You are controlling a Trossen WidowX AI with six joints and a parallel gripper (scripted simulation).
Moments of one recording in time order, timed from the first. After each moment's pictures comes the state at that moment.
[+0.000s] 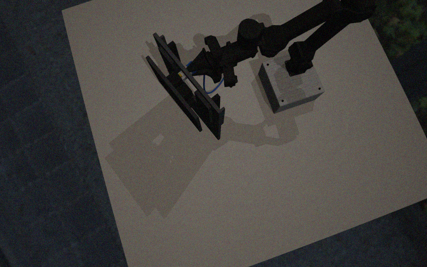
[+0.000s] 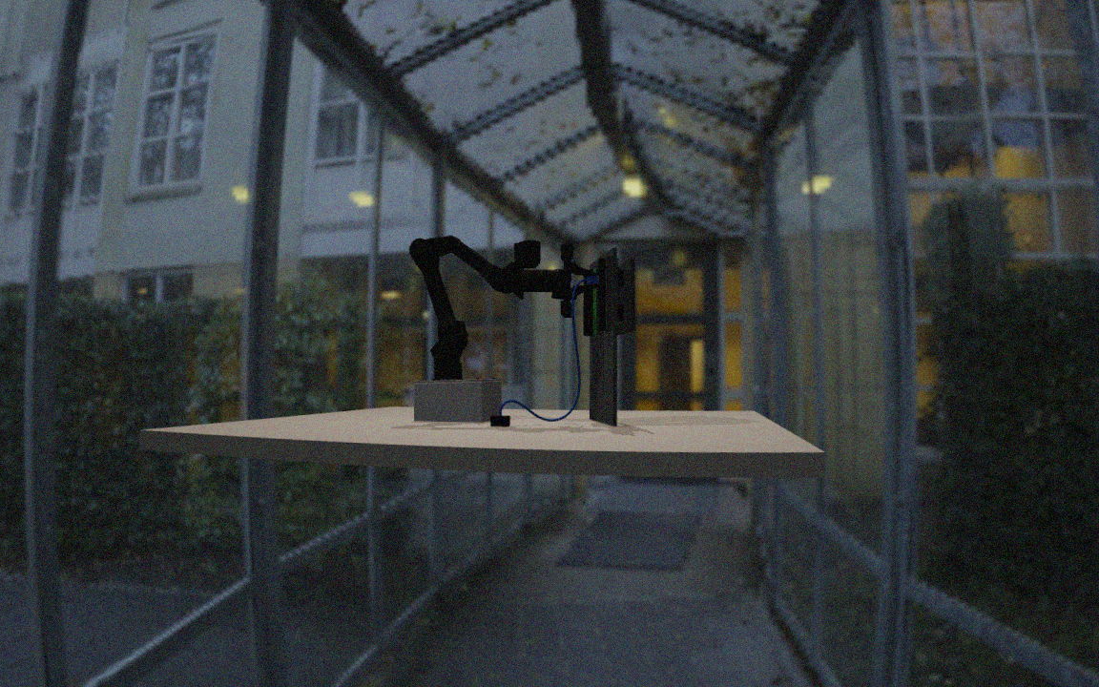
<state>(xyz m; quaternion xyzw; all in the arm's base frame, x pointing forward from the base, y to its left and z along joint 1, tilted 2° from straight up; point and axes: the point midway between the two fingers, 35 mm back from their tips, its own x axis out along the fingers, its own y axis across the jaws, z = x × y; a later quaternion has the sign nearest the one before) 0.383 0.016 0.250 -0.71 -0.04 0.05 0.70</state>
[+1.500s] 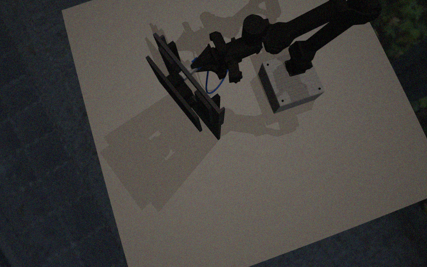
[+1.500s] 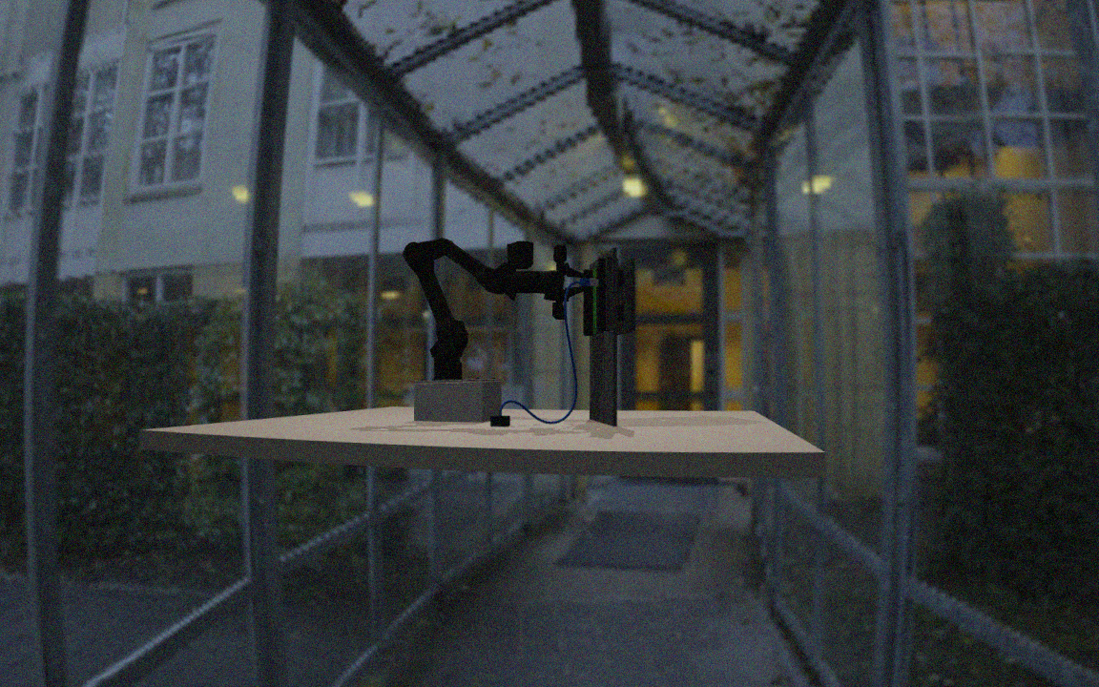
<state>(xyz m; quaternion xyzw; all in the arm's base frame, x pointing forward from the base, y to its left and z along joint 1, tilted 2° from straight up) 0.365 0.006 0.245 -0.71 -0.03 0.06 0.71</state>
